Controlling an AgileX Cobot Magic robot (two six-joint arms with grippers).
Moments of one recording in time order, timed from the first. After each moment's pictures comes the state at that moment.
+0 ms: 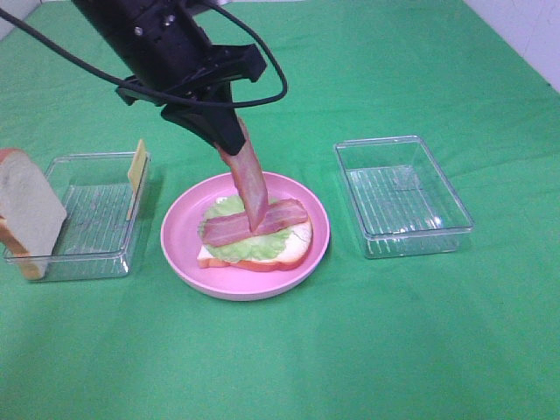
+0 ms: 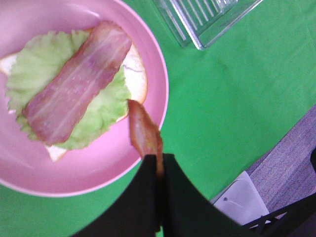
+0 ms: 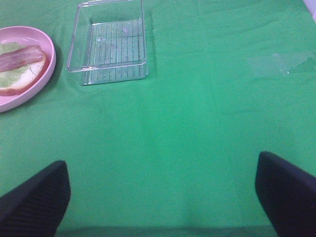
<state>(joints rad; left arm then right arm) -0.47 1.94 -1.65 -0.48 1.10 0.14 0.04 0.00 -0.46 0.00 1.10 0.01</state>
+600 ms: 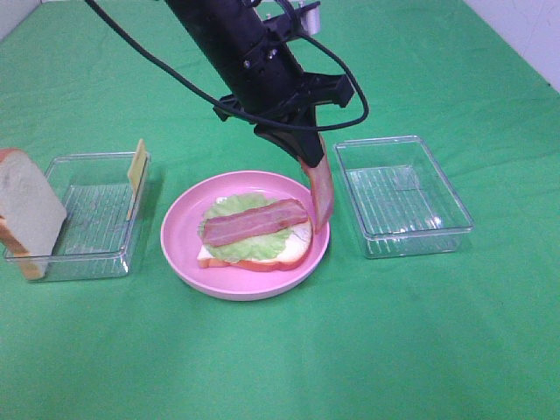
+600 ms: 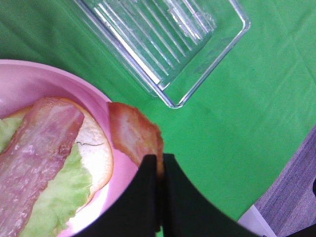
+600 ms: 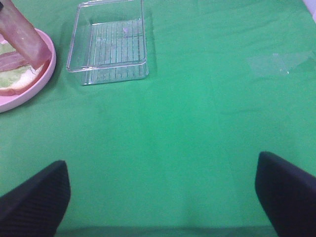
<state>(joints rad) -0.57 2.23 -1.96 -0.52 1.10 0.14 0.04 0.00 -0.46 0.00 1.10 0.01</state>
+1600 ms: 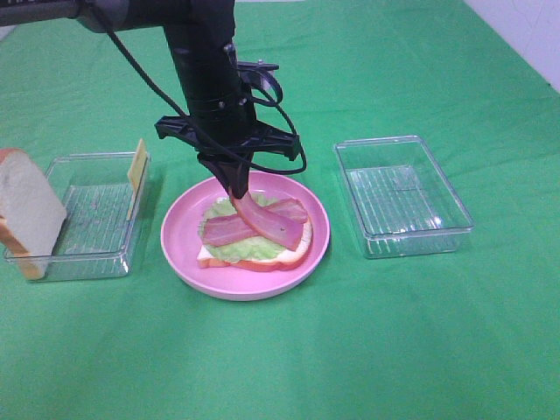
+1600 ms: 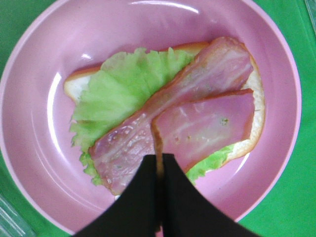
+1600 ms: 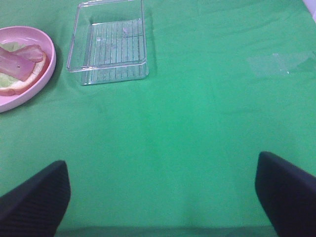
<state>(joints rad) -0.57 2.29 -1.96 -0.11 1.20 -0.17 0.04 0.00 -0.46 0.00 1.10 0.01</state>
